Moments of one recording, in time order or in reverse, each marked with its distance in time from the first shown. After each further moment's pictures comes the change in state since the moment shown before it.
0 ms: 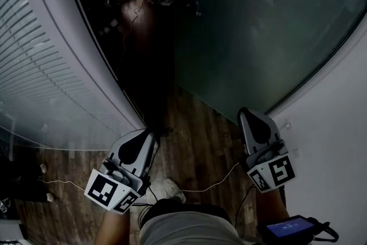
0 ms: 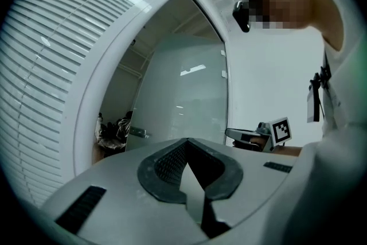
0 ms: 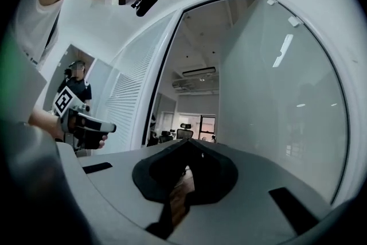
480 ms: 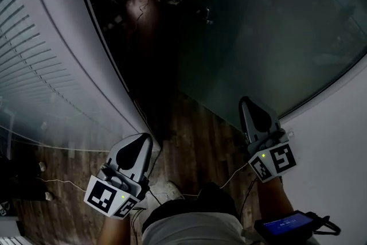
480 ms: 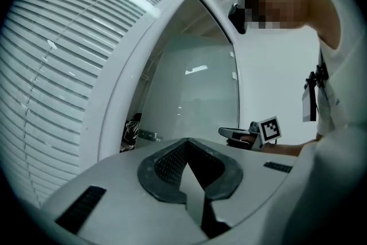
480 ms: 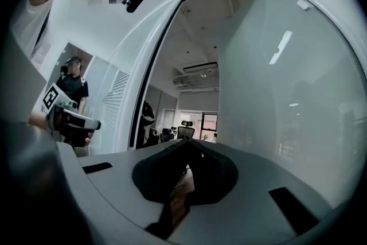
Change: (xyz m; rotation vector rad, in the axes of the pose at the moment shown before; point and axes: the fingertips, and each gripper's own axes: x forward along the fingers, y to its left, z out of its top) left arm -0.017 0.076 0.003 -0.004 -0.023 0.053; right arm 0.098 0.010 -0.014 0.002 0.022 0.015
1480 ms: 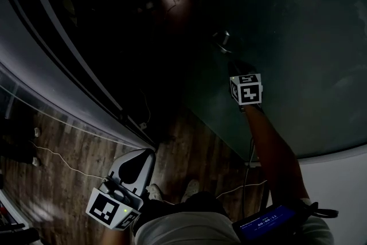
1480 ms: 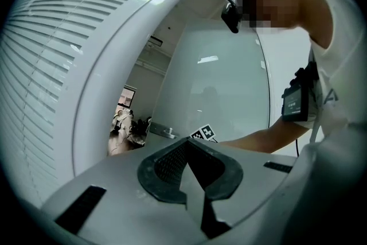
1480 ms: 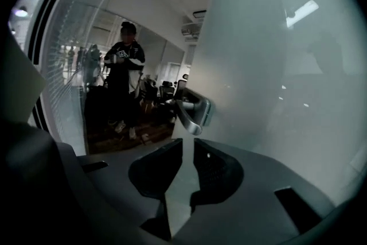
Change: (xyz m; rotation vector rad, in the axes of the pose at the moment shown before) left arm 0.066 0.030 -0.032 -0.067 0.014 0.248; right arm 0.313 -0.150 -0.202 -0.174 0.474 0.054
